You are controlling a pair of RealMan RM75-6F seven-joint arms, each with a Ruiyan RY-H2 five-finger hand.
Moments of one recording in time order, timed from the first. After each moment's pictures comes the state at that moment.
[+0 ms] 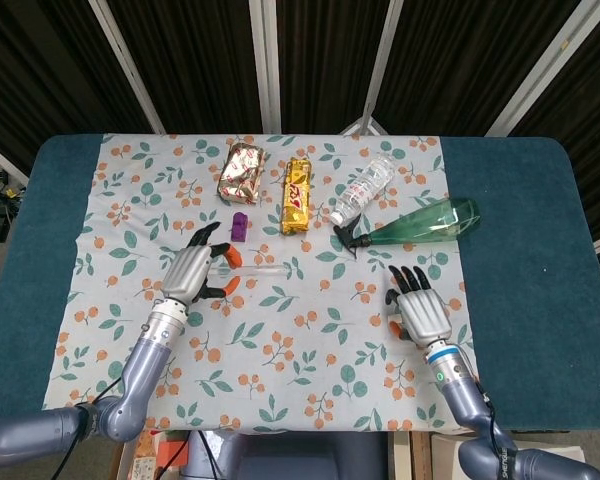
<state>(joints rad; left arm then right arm) -0.68 -1.62 -0.31 -1.62 1.01 1.10 0.19 0.46 -1.59 0.14 -1.40 -1.25 1.07 -0.39</state>
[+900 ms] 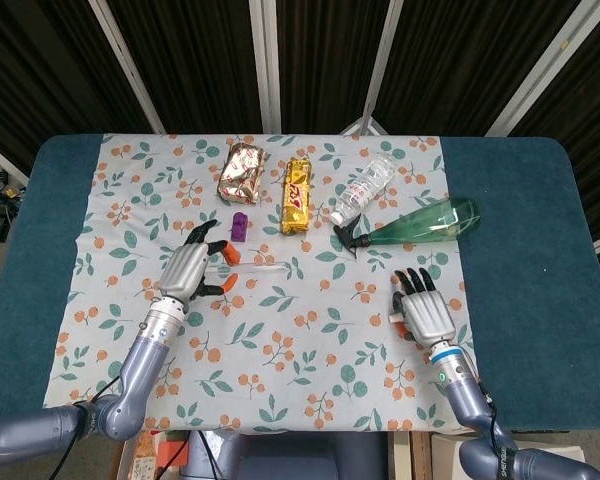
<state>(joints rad) -0.69 -1.61 -0.31 -1.63 1.01 1.10 0.18 0.47 -1.61 0.12 -1.36 -1.23 1.08 -0.42</state>
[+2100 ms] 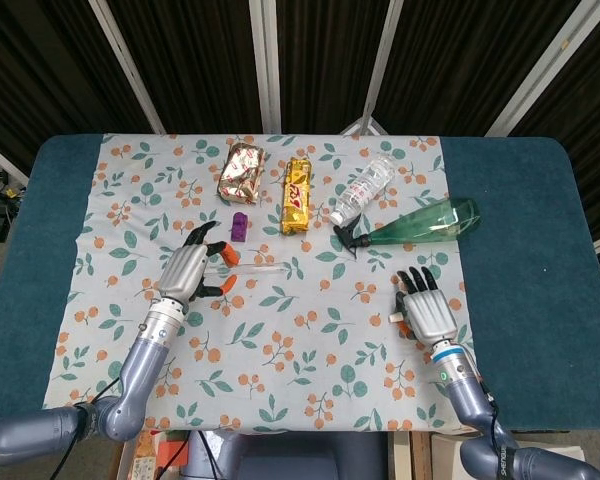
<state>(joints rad) -0.69 -1.61 -0.30 -1.62 1.00 1.11 0.17 0.47 -1.61 0.11 -1.34 -1.23 1.09 -0.42</state>
